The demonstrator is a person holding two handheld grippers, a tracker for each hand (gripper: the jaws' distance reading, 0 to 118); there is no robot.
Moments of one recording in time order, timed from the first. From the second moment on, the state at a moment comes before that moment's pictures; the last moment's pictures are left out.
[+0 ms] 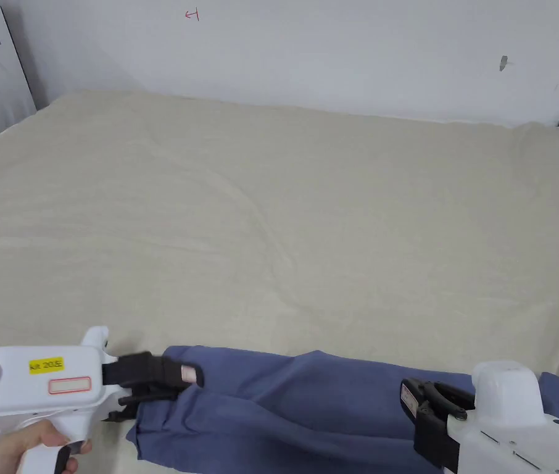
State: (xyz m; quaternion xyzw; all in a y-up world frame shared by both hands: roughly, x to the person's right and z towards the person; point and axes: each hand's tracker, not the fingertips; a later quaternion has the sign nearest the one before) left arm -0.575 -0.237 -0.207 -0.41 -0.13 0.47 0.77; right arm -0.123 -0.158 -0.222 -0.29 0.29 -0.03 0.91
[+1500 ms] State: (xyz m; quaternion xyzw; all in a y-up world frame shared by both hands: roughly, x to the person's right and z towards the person) left arm -0.284 -0.147 -0.301 -0.45 -0.22 0.29 0.82; right arm 0.035 -0.157 -0.213 -0.28 0.18 -0.13 0.93
